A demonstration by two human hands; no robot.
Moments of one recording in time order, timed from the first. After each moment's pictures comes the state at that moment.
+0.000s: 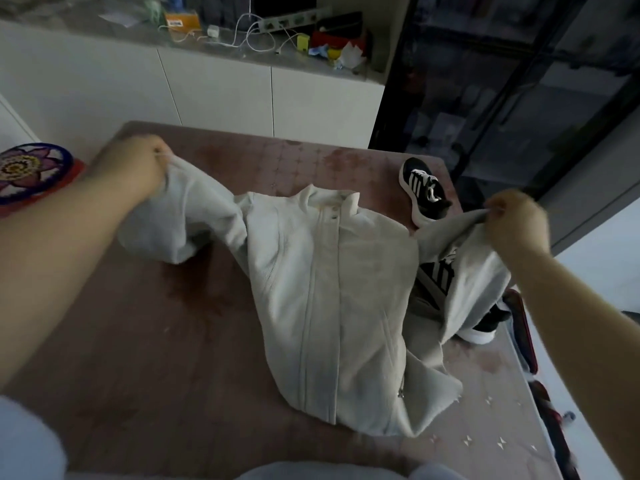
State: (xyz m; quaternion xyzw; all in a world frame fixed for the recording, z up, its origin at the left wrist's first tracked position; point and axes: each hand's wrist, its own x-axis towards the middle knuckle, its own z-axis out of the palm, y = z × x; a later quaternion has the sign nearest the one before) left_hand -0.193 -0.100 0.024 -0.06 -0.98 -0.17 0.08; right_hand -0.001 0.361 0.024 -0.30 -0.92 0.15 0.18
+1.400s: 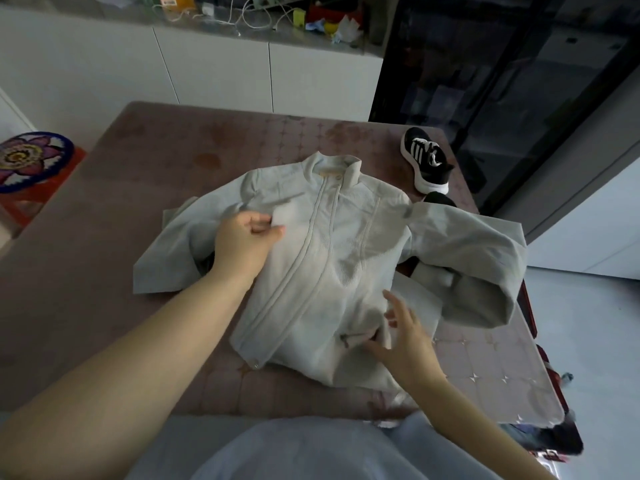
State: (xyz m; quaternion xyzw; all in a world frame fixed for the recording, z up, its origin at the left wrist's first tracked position) left_hand -0.012 -0.017 -0.040 0.04 -0.80 -0.60 -0.03; right_hand 0.161 0.183 -0.115 -0.19 -0.92 0.34 -0.03
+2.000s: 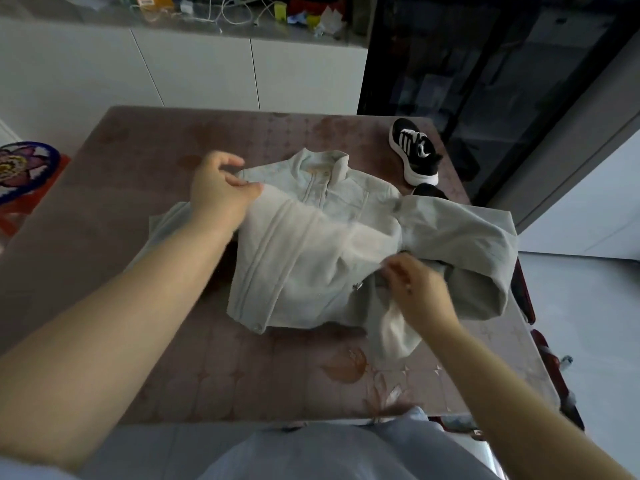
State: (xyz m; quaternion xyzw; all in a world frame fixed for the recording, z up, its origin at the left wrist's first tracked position) left_hand -0.057 -0.005 -0.001 -0.01 -0.84 -0.54 0.07; right_hand 0.121 0.212 -0.062 -0.13 -0.93 0.32 0.15
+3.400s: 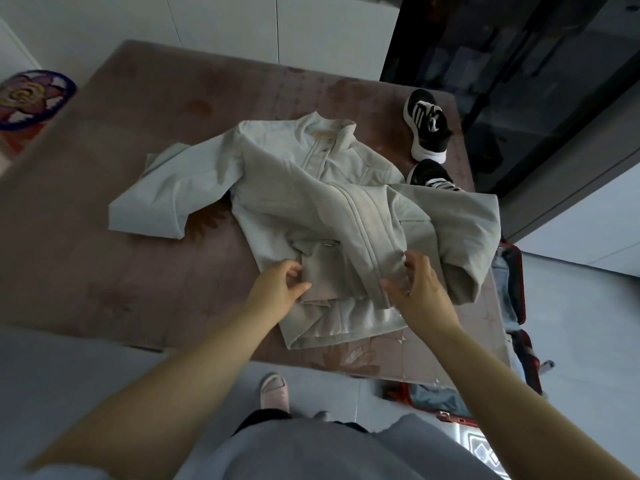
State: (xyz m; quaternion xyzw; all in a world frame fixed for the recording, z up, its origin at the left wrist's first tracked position) left_hand 0.094 0.040 -0.141 -0.06 -0.91 -0.37 -0.18; right_hand 0.171 0.263 -0.095 -0.18 -0.93 0.32 -0.01
